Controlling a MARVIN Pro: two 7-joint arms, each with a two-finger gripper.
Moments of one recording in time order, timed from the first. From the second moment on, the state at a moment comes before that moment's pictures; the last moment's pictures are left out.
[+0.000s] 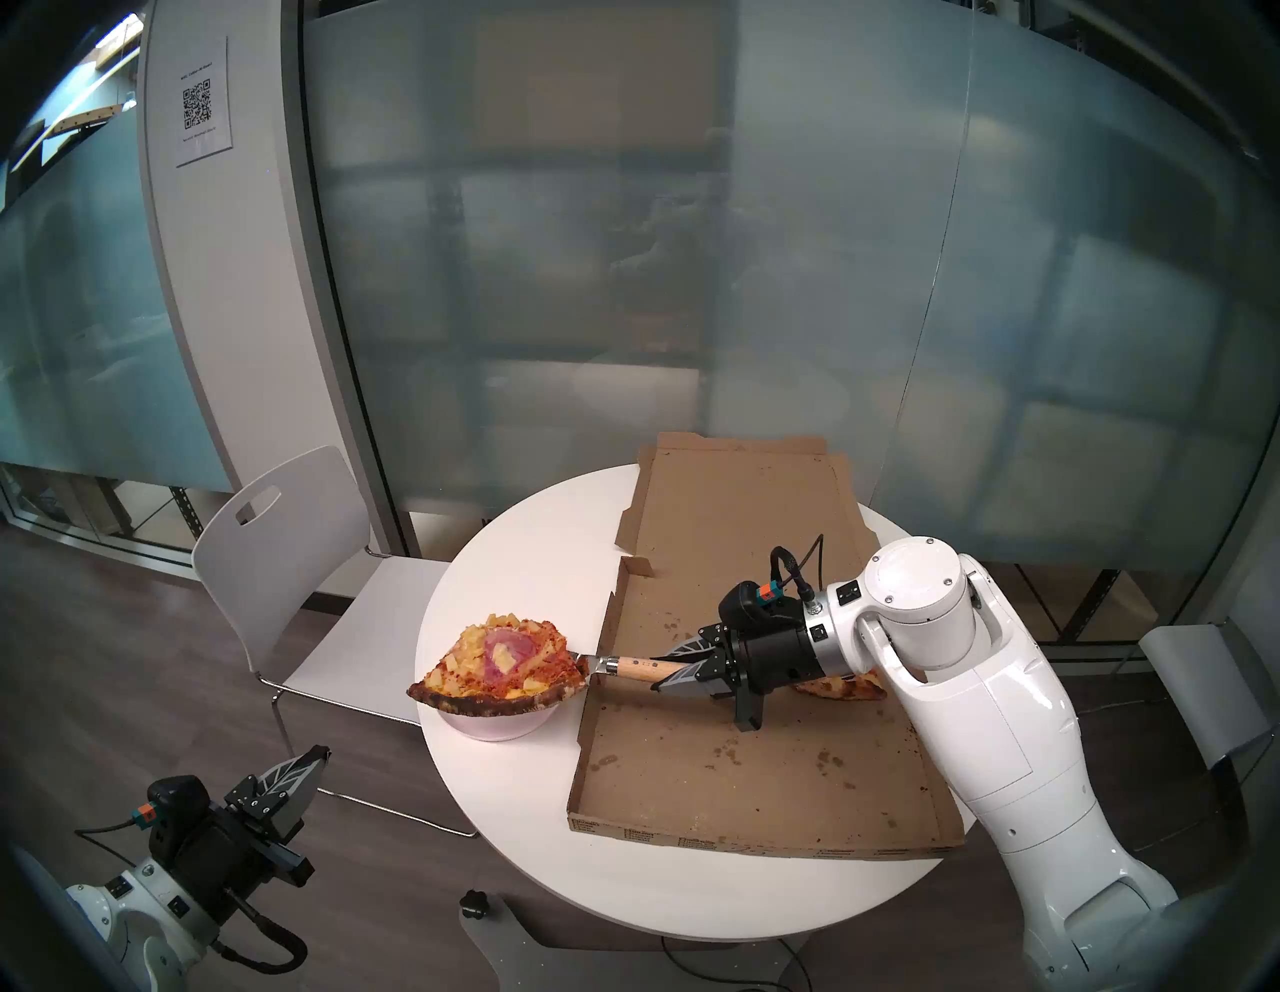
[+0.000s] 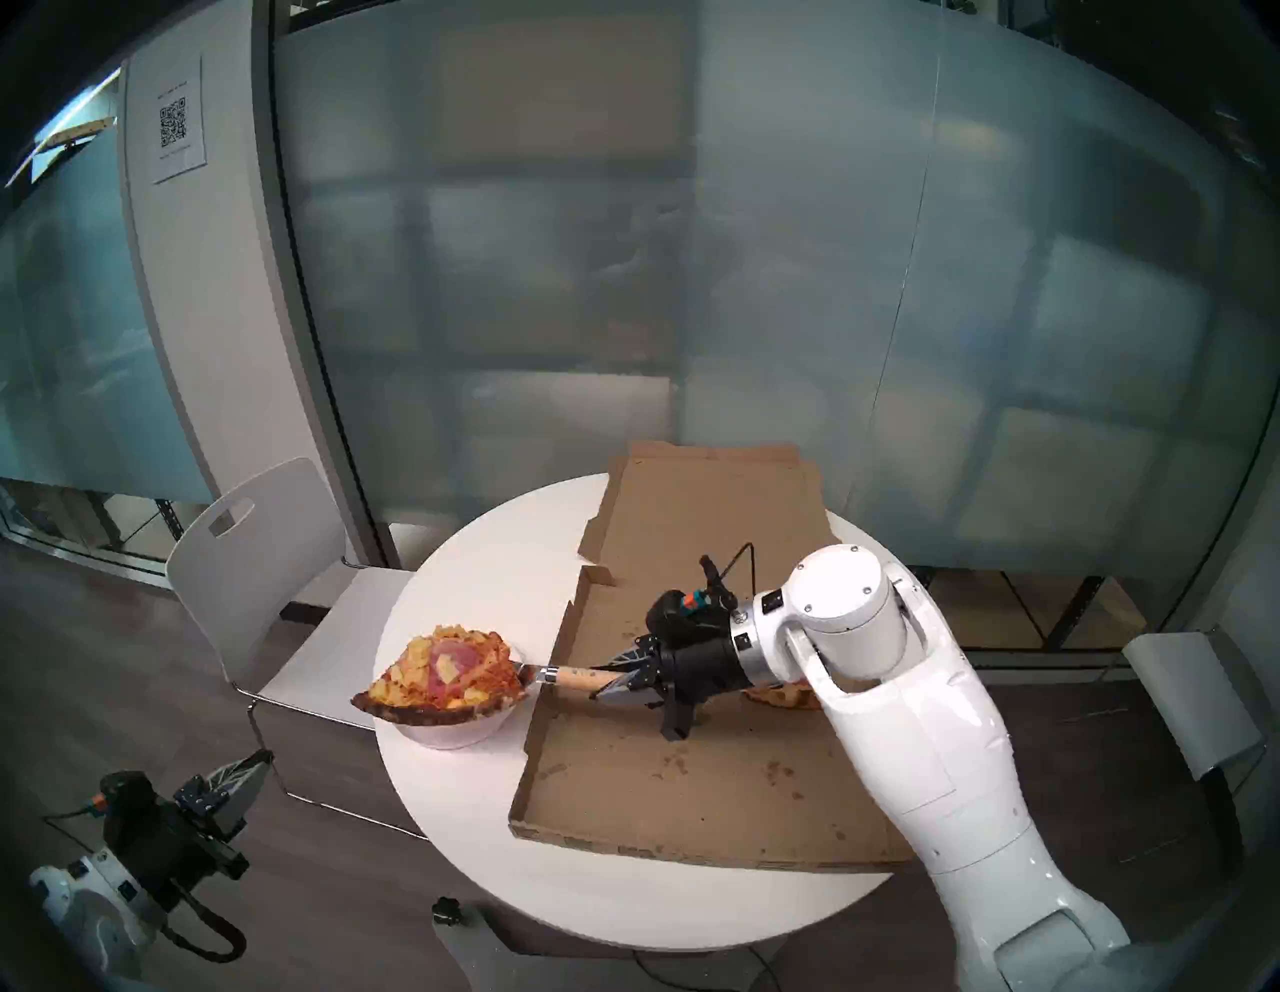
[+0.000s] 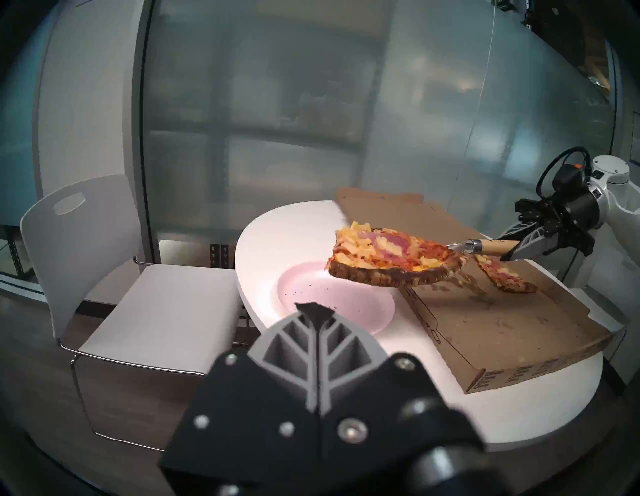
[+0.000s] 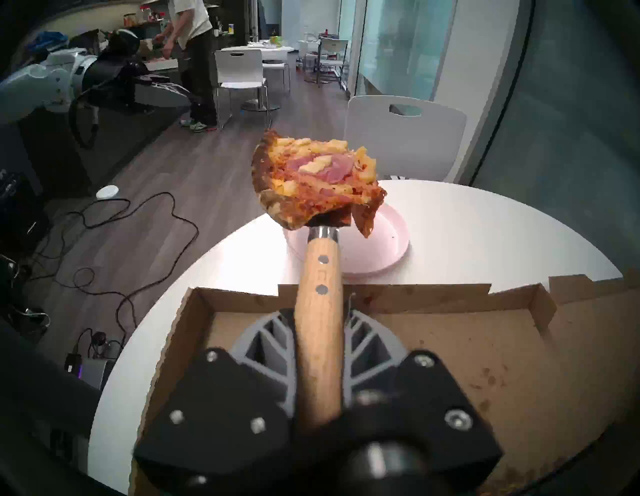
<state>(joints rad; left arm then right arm) 2.58 -1.53 -2.22 -2.24 -0.53 0.10 -0.74 -1.35 -1.15 1.30 -1.79 -0.15 0.46 1.31</state>
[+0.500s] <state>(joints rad) 2.59 -1.54 -2.25 -2.23 -0.54 0.09 -0.76 -1.31 -1.19 1.24 -1.72 -0.18 0.43 1.27</state>
